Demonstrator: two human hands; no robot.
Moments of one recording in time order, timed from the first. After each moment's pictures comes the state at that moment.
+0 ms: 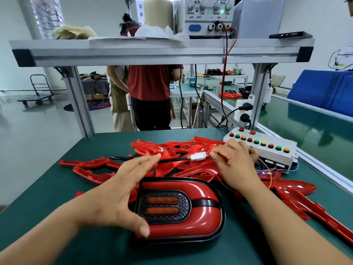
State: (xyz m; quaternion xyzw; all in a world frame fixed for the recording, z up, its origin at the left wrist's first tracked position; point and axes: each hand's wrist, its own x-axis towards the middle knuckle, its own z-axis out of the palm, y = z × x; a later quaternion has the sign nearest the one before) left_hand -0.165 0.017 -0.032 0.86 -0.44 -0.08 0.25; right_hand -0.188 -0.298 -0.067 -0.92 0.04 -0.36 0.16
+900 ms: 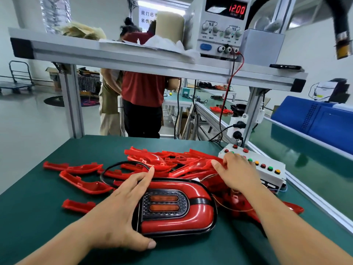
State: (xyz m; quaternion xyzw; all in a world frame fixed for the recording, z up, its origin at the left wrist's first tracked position) left_hand -0.149 0.011 -0.072 0.89 -0.39 -0.01 0.23; right_hand -0.158 -0.326 -0.045 -0.97 0.19 -0.15 0.01
